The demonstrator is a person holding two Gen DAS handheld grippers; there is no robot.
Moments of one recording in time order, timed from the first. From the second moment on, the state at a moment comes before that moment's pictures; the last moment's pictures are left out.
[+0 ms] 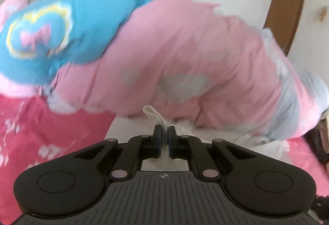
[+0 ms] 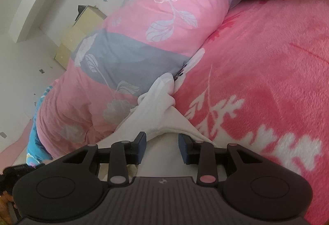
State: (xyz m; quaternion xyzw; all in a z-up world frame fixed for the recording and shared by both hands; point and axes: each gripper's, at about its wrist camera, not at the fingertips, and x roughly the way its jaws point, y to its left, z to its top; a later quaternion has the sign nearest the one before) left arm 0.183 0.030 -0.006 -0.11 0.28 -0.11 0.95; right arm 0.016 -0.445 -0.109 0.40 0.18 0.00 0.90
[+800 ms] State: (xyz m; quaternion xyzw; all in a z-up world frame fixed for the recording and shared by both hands) left arm 0.171 0.083 -0.028 -0.13 0.35 -0.03 0.93; right arm 0.016 -0.444 -0.110 0.40 0.18 0.00 0.90
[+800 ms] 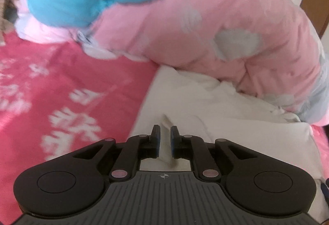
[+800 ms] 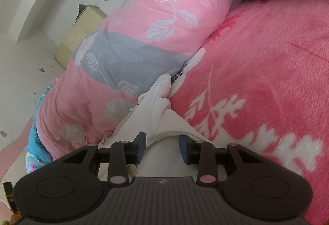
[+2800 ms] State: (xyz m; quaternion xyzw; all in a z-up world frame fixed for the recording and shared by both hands) left arm 0.230 0.085 -0.042 -0.07 0.39 -0.15 0.90; right arm 0.162 -0.104 -0.064 -0.06 0.31 0.27 0.91
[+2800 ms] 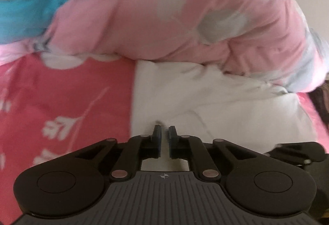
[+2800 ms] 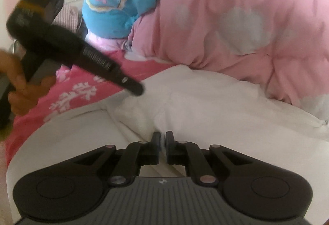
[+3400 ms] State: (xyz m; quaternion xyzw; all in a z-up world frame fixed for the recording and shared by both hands) left arm 0.209 0.008 -0.074 -0.06 0.38 -0.20 0.90; right arm 0.166 -0.420 -0.027 0.28 0.31 0.03 0.91
